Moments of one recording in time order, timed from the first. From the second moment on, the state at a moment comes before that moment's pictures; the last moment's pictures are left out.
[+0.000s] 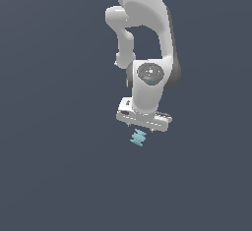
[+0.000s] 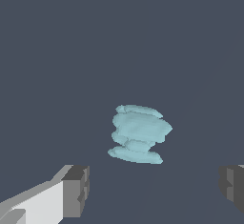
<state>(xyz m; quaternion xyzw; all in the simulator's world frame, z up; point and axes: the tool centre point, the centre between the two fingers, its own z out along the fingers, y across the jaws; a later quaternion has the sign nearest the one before) 0.035 0.062 0.118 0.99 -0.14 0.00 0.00</state>
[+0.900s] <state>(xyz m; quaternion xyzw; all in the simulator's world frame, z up) 0.044 0.060 0.090 0.98 -0.22 0.00 0.00</state>
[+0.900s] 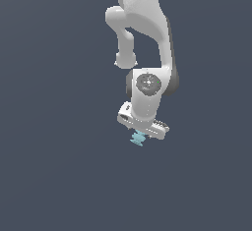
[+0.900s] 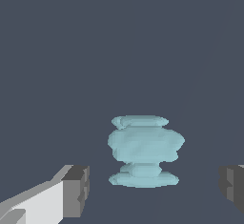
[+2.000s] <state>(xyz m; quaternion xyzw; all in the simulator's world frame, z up) 0.044 0.060 0.042 0.98 -0.22 0.00 0.00</state>
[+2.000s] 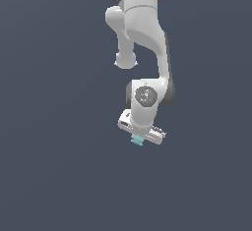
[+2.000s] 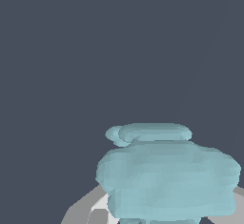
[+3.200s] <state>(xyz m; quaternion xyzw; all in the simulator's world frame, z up) 0.044 0.041 0.163 0.98 -0.22 0.00 0.00</state>
